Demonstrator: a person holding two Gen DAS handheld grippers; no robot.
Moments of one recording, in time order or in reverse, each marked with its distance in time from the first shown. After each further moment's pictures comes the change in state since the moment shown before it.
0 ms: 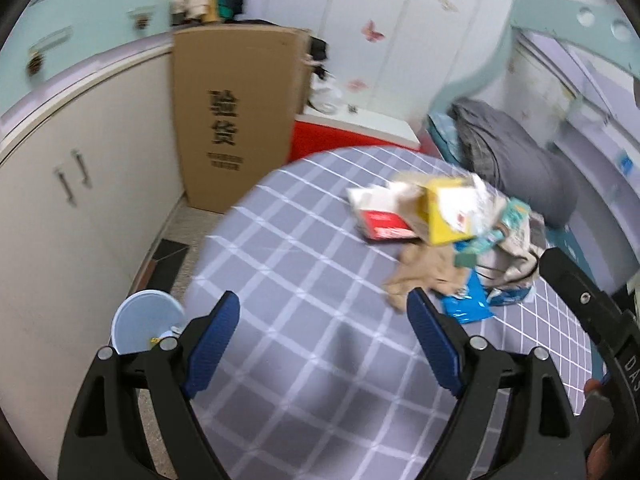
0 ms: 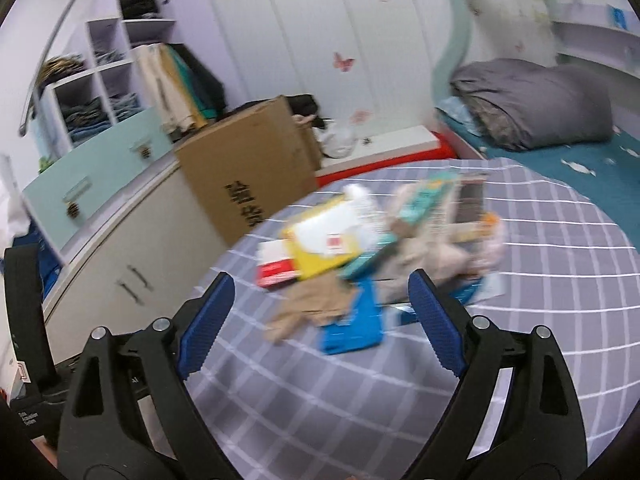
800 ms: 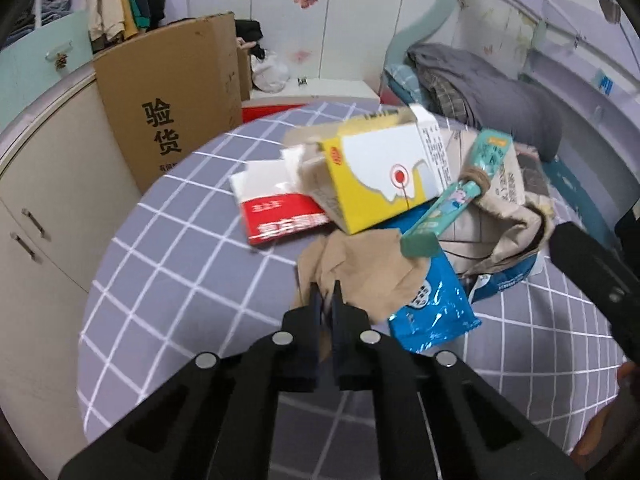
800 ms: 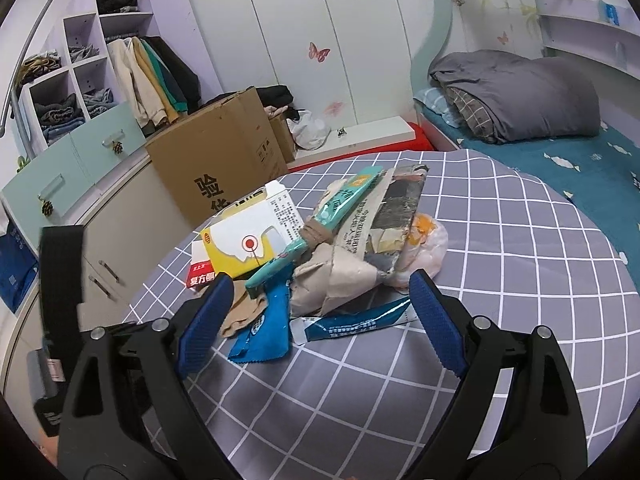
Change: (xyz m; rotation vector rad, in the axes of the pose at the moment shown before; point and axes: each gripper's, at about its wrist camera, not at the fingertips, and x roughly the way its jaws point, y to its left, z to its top) left arm 0.061 -0.063 0.005 0.206 0.068 -0.039; right arm 0.015 -0.050 0.006 -0.012 0.028 -0.051
